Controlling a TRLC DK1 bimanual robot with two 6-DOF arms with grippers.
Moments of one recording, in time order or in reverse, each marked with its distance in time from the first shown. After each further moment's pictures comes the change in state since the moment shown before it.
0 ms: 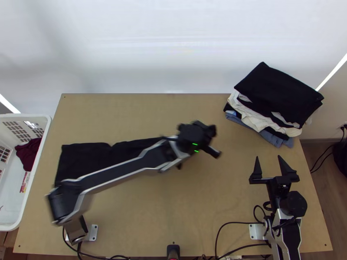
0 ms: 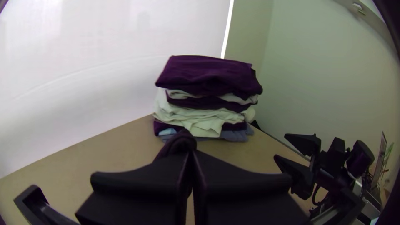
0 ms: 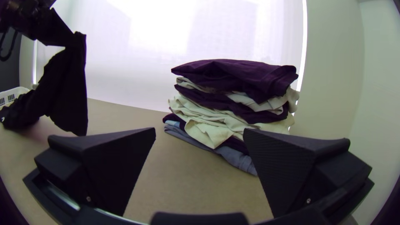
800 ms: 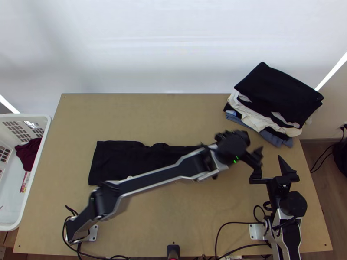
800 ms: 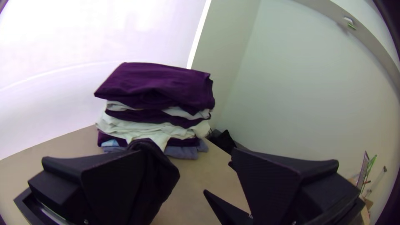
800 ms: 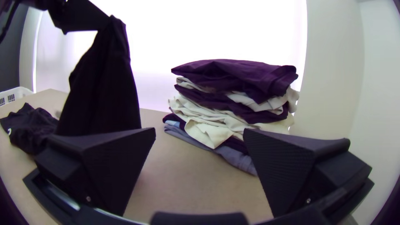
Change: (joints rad) left arm -0.128 0.280 0.517 -0.151 -0.021 -0.126; right arm 0.000 0.000 0.000 0.000 0.000 0.000
